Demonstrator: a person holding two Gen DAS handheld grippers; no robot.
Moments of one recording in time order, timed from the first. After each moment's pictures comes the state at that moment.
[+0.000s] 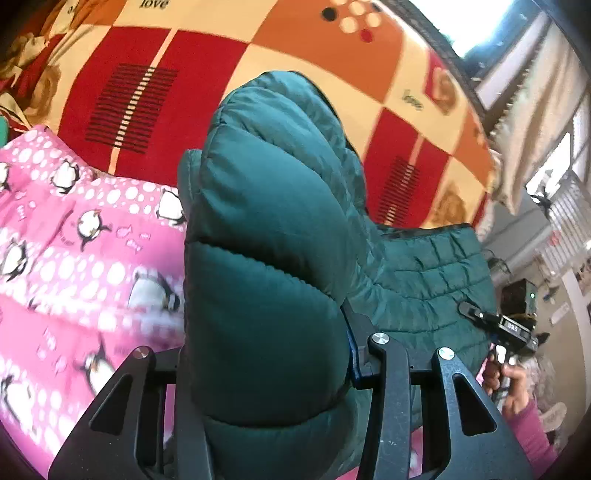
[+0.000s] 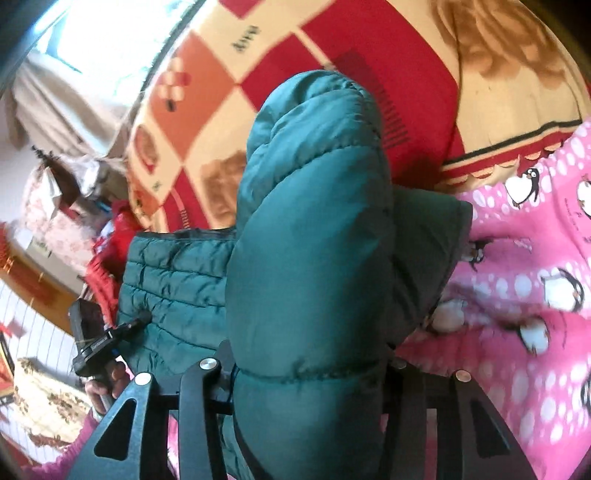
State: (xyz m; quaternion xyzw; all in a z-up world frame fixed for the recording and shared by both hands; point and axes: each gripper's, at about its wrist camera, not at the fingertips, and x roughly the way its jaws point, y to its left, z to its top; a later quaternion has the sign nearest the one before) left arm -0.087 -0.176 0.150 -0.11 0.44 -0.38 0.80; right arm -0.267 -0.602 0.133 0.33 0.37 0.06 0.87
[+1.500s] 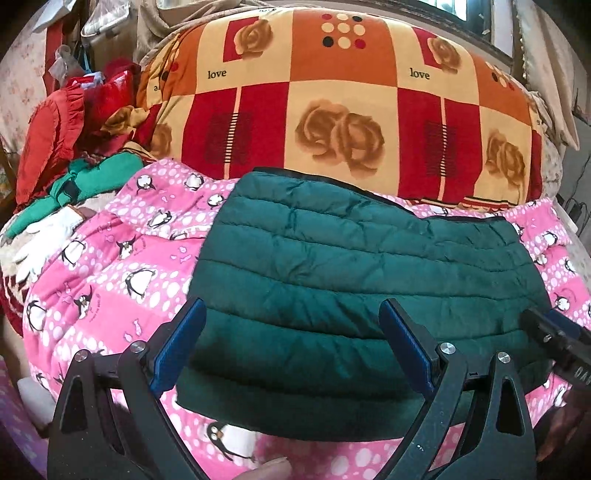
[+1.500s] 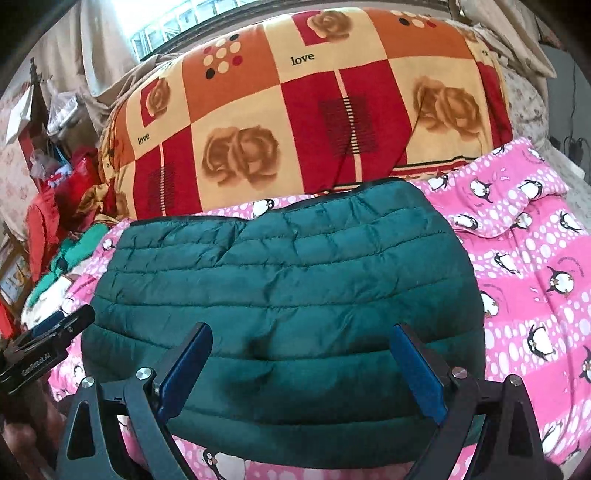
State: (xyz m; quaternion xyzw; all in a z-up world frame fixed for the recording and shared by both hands) left arm -0.277 -0.165 0.157 0.04 0.36 -0.17 0.91; right arm -0.401 -0.399 0.154 0.16 0.36 -0.14 0.91
